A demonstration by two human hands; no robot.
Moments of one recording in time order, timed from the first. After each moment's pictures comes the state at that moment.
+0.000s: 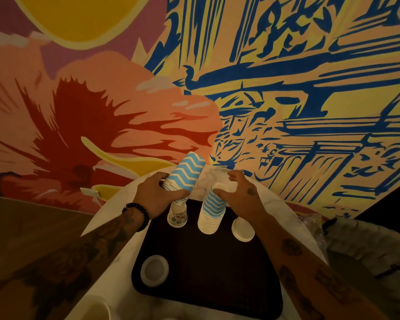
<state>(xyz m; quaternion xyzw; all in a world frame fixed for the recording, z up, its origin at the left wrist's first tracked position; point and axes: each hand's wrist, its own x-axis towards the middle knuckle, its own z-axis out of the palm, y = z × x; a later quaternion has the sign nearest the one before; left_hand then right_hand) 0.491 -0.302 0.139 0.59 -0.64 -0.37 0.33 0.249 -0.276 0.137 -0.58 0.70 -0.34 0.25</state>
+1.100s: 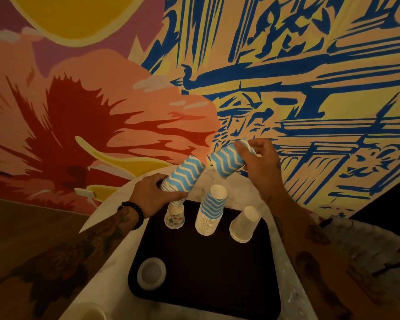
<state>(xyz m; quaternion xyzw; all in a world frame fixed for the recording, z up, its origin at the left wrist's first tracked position) 0.497 -0.317 0.129 0.56 -0.67 -0.38 0.32 0.238 -0.301 0.206 -0.46 0.66 -0.56 0.22</state>
